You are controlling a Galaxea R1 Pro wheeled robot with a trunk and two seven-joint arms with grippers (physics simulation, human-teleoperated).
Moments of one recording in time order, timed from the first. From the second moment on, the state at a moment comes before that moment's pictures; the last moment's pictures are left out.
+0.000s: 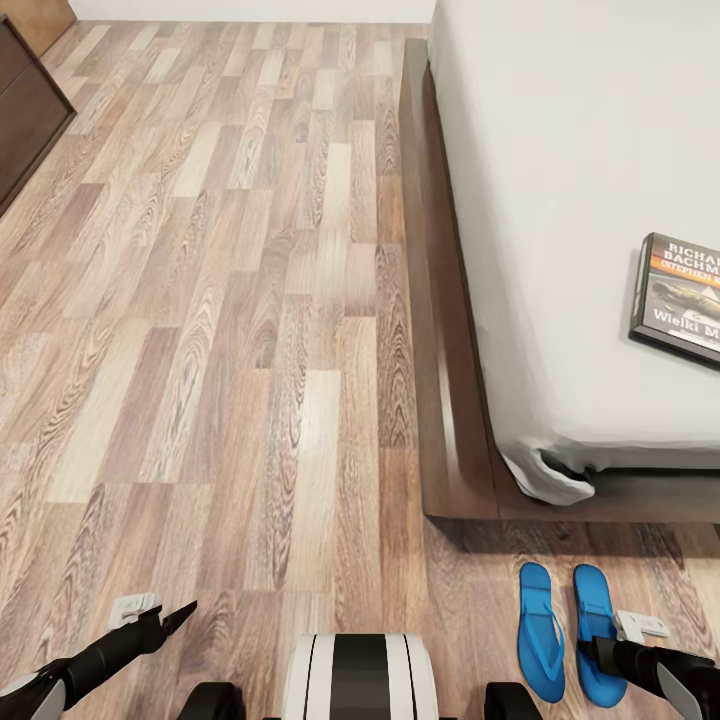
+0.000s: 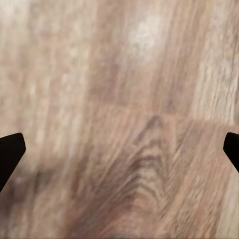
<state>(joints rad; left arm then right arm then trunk) -0.44 0.33 0.30 -0.37 0.17 -0.04 -0.83 -0.58 -0.43 0.26 -0.17 -0.45 0.15 0.30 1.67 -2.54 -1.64</state>
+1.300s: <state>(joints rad) -0.44 0.33 0.30 -0.37 0.17 -0.04 -0.83 -0.58 -0.43 0.26 -0.17 -0.45 0.15 0.30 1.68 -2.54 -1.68</state>
